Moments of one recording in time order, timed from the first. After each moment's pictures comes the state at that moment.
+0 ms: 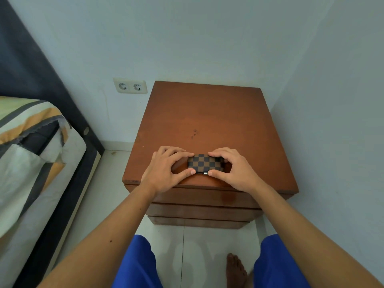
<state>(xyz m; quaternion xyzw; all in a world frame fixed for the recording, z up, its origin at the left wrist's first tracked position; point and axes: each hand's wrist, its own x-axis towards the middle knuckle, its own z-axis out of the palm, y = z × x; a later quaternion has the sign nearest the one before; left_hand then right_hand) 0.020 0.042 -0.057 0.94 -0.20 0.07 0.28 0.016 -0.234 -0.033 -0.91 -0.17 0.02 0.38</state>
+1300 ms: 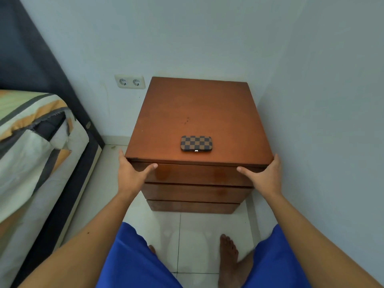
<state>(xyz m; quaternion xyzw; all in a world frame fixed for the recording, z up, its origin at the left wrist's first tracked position) -0.074 0.085 -0.081 0.85 0.17 0.09 0.50 -0.090 -0.321 -0.061 -0.87 0.24 -0.08 0.42</state>
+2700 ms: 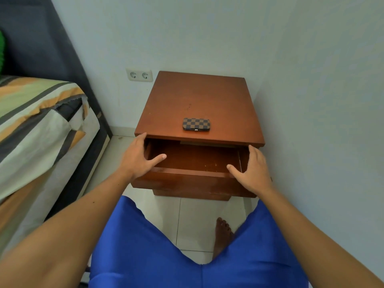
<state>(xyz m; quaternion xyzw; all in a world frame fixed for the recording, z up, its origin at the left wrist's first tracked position) -0.158 0.083 -0.023 0.96 0.01 0.02 0.29 -0.186 -0.300 -0.036 -0.97 0.05 -0.04 0.25</state>
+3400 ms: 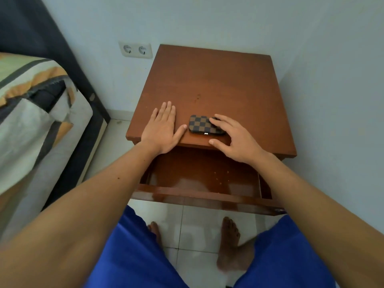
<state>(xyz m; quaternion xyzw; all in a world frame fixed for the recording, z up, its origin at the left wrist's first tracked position) 0.002 0.038 -0.046 0.99 -0.10 -0.02 0.07 -0.015 -0.239 -0.033 -0.95 -0.21 0.03 0.24</state>
